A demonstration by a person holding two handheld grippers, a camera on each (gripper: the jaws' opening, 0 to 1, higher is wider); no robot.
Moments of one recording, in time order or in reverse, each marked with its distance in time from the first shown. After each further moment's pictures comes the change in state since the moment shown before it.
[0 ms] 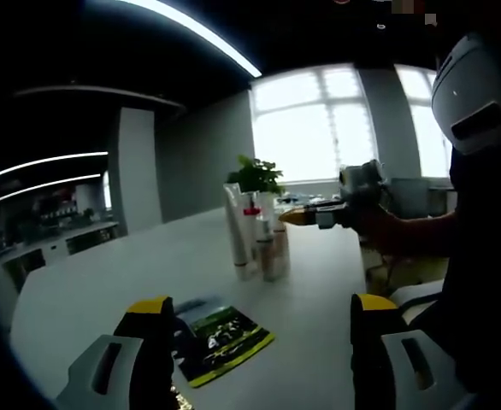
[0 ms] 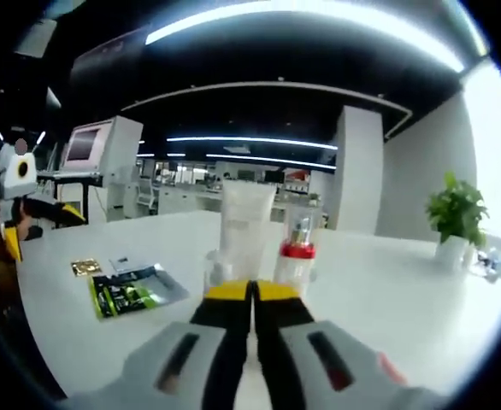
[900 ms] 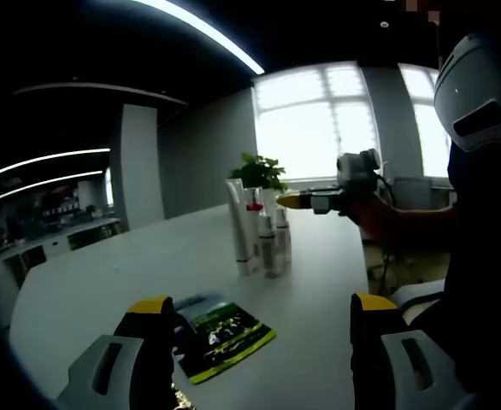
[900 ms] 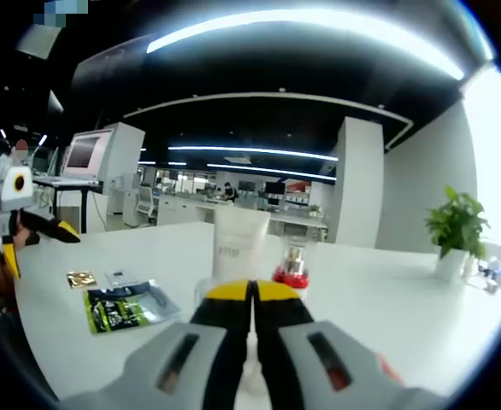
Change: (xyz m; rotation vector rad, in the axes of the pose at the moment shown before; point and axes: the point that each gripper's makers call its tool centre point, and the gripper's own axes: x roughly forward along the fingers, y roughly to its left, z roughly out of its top) left arm 0.002 0.000 -0.004 -0.011 0.010 0.011; right arm 0.009 -0.011 0.025 -0.020 -0.058 -0.002
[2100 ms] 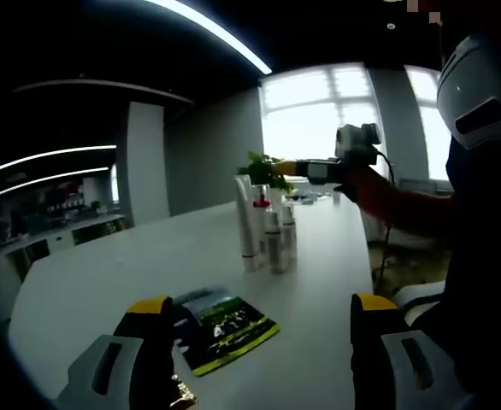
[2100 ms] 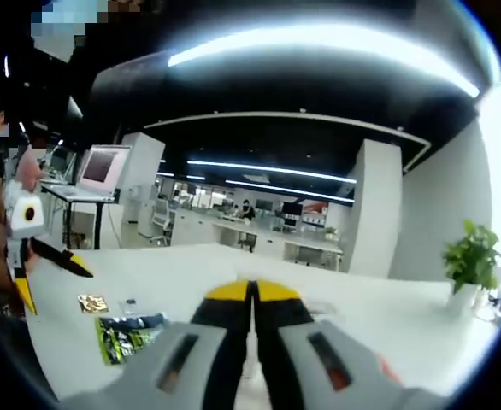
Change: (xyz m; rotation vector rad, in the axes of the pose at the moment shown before) left arm -0.006 0.008 -0.007 -0.023 0.000 0.026; right arm 0.020 0.025 0.066 -0.057 -0.100 0.106
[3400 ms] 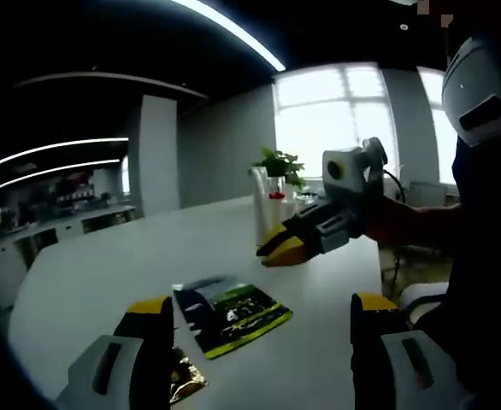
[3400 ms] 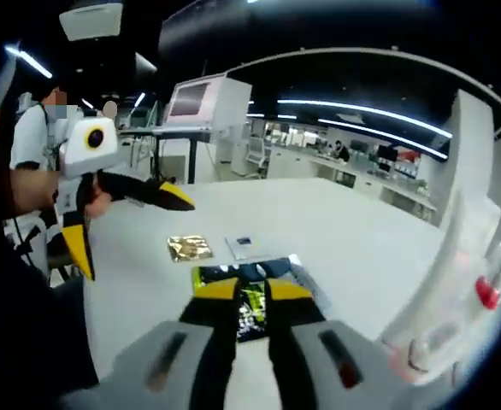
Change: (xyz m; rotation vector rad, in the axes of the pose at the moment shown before) left arm -0.009 0.014 -0.013 -0.043 0.014 0.054; right arm 0.024 0.170 -0.099 0.010 0.326 0.512
